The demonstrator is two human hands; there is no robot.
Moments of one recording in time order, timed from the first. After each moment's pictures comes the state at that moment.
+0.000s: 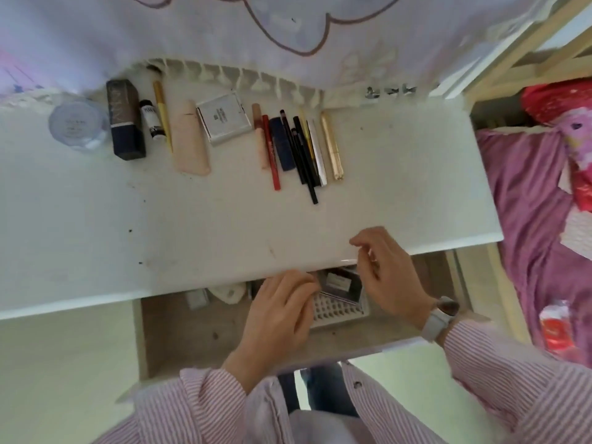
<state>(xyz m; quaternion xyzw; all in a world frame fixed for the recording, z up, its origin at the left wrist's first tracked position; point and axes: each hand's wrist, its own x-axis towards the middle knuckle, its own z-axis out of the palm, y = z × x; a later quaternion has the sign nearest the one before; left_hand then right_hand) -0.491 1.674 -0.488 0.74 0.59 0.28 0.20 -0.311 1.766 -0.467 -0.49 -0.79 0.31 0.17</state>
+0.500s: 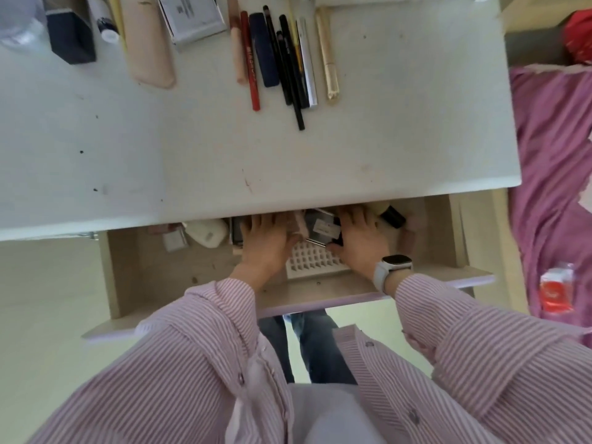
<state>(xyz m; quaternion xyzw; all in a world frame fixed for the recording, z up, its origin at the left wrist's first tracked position) -0.466 1.692 -0.573 0.63 0.72 -0.09 0.28 -0.295 1.730 -0.571 -0.56 -0.77 0.24 -0.18</state>
